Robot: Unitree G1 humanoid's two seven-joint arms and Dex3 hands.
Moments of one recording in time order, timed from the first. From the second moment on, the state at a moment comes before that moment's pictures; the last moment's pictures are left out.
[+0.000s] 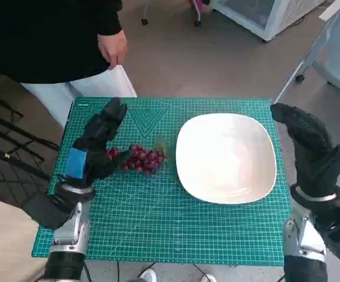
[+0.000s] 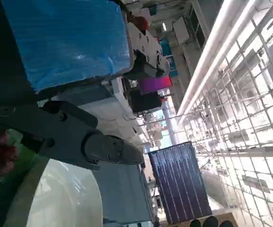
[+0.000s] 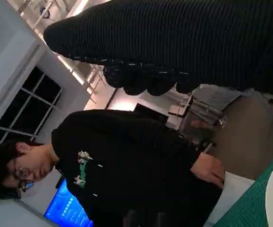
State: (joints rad) left arm -0.34 0.18 0.15 0.37 -0.23 -0.57 -0.35; right arm -0.47 -0.22 -0.20 0.42 0.35 -0.80 0.49
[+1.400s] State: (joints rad) left arm -0.33 0.18 0.14 0.34 -0.21 -0.56 -0.34; right arm -0.47 -0.22 -0.20 0.42 0.35 -0.80 0.49
